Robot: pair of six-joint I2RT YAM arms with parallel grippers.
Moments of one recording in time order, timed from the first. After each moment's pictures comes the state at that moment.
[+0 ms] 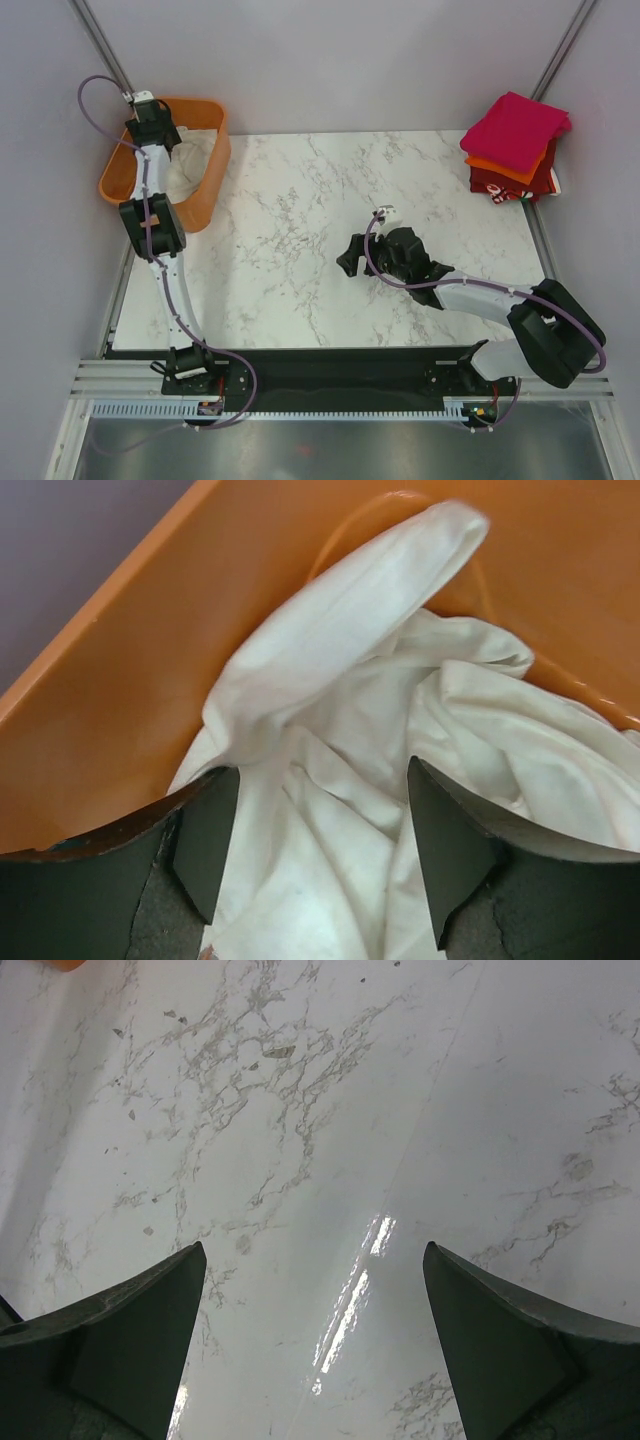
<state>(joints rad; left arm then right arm) 0.25 2.56 2.41 -0.36 -0.28 -0.11 0.68 1.37 0.56 0.35 -0.03 0.50</state>
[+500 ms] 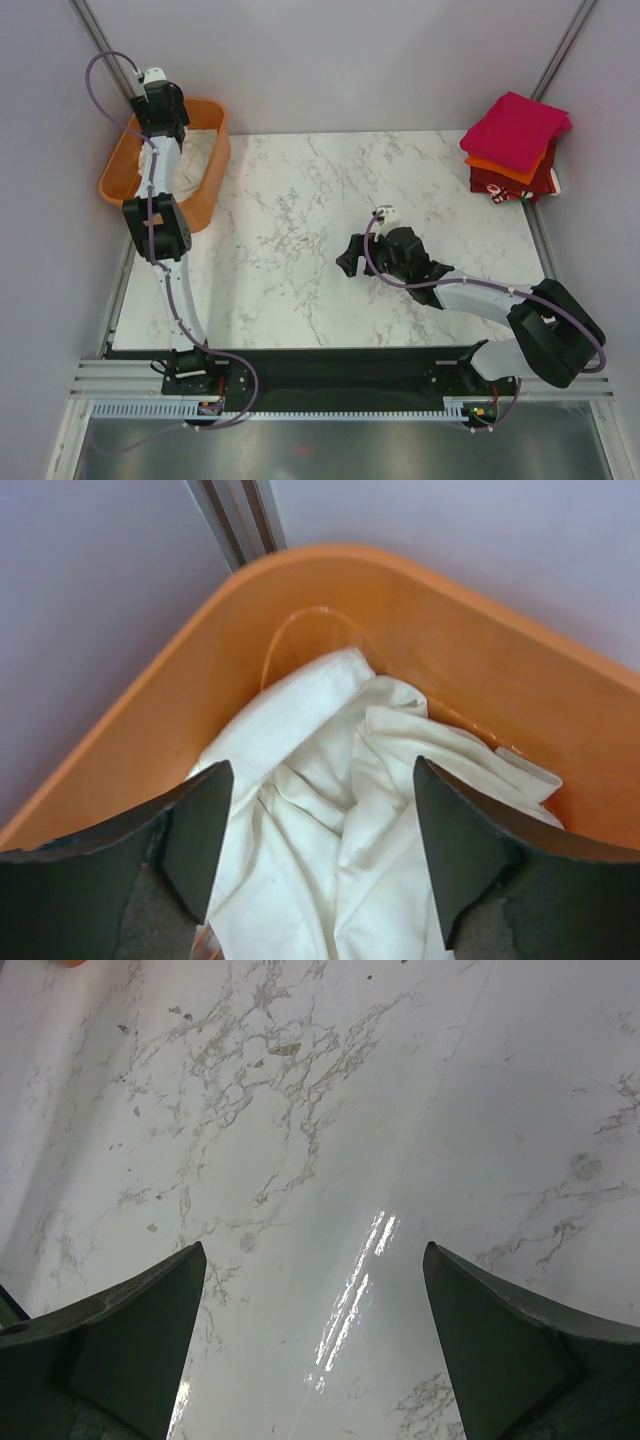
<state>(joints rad) 0.17 2.41 2.32 -0.27 -0.37 -0.04 0.68 1.37 0.56 0.35 -0.04 0.50</state>
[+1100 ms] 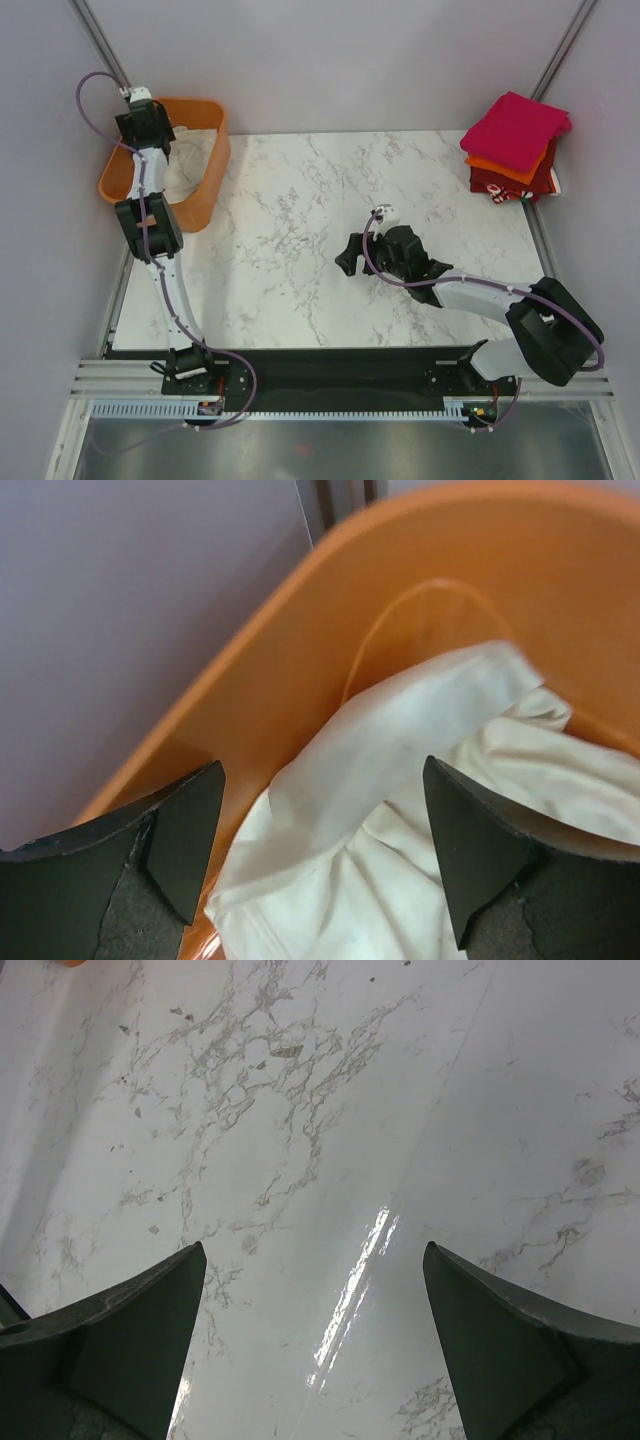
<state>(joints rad) 0.25 2.50 2.31 -0.16 -0.35 0.04 0.68 1.38 0.58 0.34 -0.05 0.50</state>
